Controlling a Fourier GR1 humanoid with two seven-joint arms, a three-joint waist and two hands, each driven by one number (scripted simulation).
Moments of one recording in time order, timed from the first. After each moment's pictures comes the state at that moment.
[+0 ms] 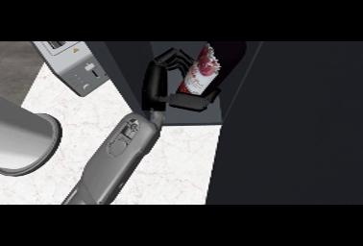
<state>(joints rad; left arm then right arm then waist) -0.75 0.00 -0.31 -1.06 0.20 0.54 -0.26 -0.57 -0.25 -0.04 -2.46 -0.13 -0.13 0.99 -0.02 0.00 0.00</state>
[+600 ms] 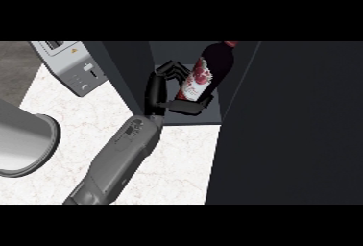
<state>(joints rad) -0.77 0.00 -0.34 -0.82 0.33 0.52 -0.45 -0.54 -0.24 -0.06 -2.45 -0.15 -0.11 0.97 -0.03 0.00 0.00</state>
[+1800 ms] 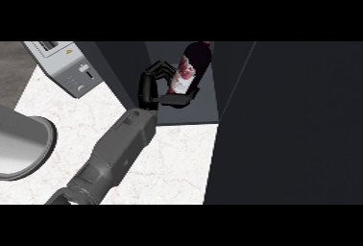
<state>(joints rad) -0.93 0.00 -0.28 -0.39 0.56 0.49 -0.72 -0.59 -0.22 -0.05 -2.42 -0.16 -0.09 0.96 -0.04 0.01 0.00</state>
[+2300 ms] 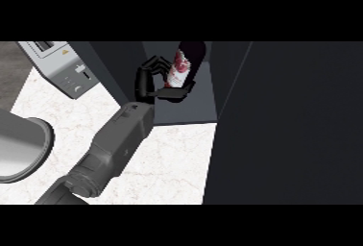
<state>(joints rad) -1.03 0.00 -0.22 -0.21 0.58 0.45 -0.77 -0.59 -0.21 -0.03 -2.41 -0.17 -0.09 0.95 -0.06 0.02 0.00</state>
